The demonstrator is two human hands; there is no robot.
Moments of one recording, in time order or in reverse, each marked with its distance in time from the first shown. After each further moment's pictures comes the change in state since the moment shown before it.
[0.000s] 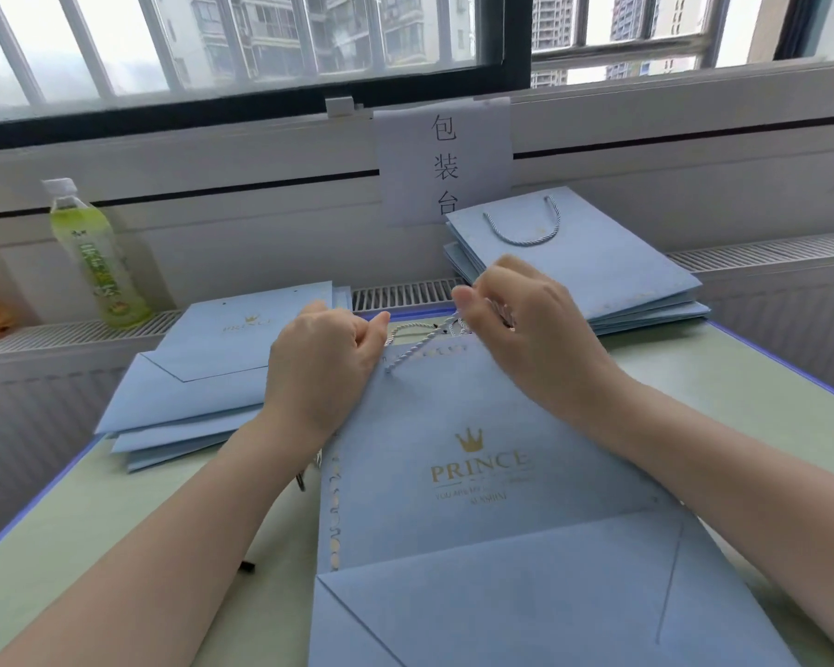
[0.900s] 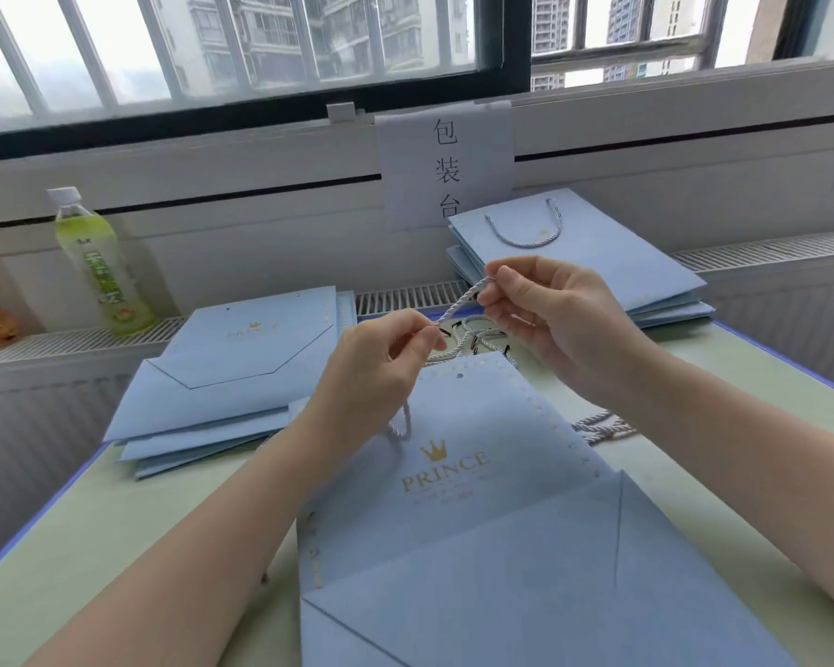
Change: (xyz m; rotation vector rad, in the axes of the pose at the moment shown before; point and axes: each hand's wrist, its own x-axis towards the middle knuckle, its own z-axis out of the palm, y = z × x) left_hand -0.004 0.018 0.008 -0.615 -0.224 0.027; right_hand 0.010 0.008 -0.015 1.134 -0.046 0.588
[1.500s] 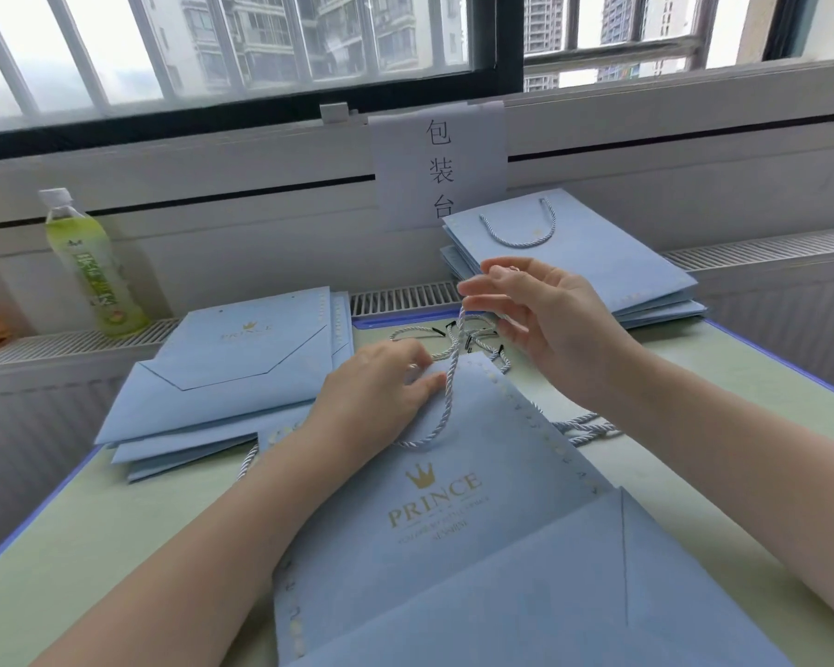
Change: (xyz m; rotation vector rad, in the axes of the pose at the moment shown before) left_hand -0.003 -0.002 0.007 0.535 -0.170 -0.187; right_hand -0.001 0.001 0.002 -0.093 0.021 0.024
